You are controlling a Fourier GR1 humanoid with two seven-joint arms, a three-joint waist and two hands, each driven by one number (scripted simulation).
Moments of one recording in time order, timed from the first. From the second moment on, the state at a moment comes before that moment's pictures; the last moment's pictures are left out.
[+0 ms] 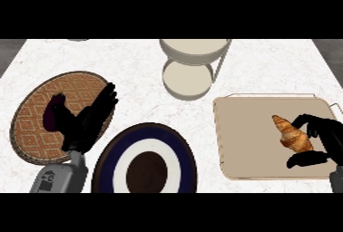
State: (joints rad) left arm -0.17 0.11 -0.06 -1.50 0.13 -0.04 0.26; right arm -0.14 -0.36 -0.26 -1.15 0.90 -0.07 -0.42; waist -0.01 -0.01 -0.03
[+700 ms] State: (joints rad) left arm -0.15 0.13 -0.04 -1.50 0.12 -0.04 0.26; right arm -0.01 -0.10 -0.24 -1.45 1.04 -0.11 0.32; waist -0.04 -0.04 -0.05
